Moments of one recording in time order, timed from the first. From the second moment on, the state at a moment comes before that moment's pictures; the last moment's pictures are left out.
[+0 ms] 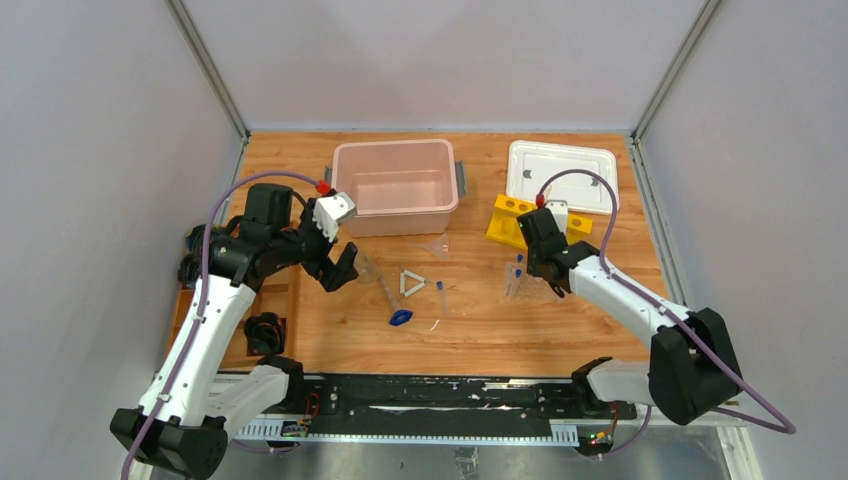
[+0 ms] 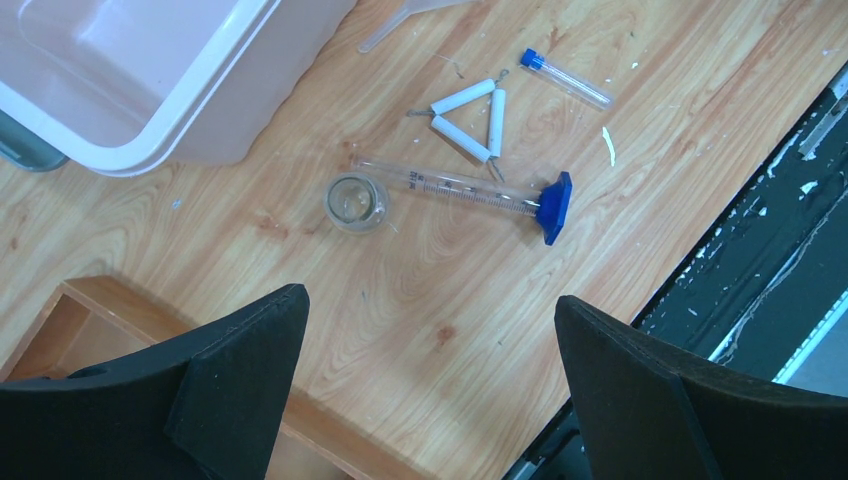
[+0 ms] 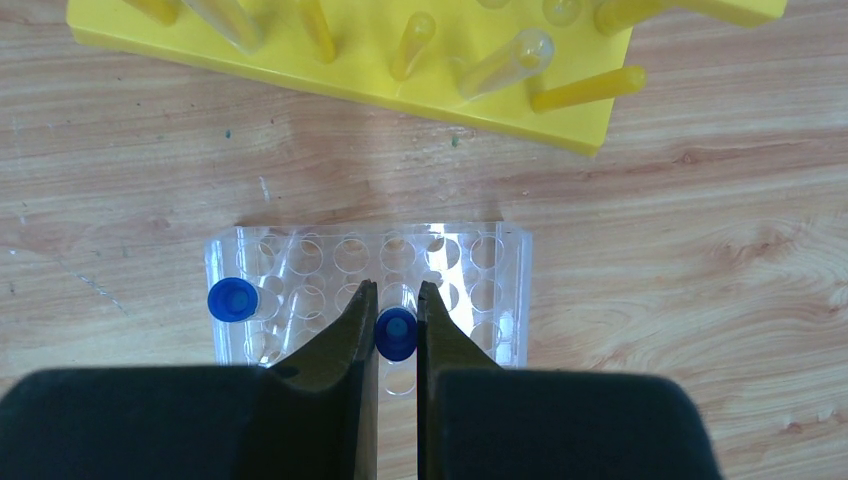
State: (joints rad) left arm -0.24 0.96 1.10 -0.94 0.50 0.44; right arm 0.46 1.25 0.77 -0.48 0.46 0.40
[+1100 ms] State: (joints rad) left arm -0.24 0.98 1.13 -0.94 0.49 0.43; right arm 0.62 1.10 0.96 -0.54 0.38 0.48
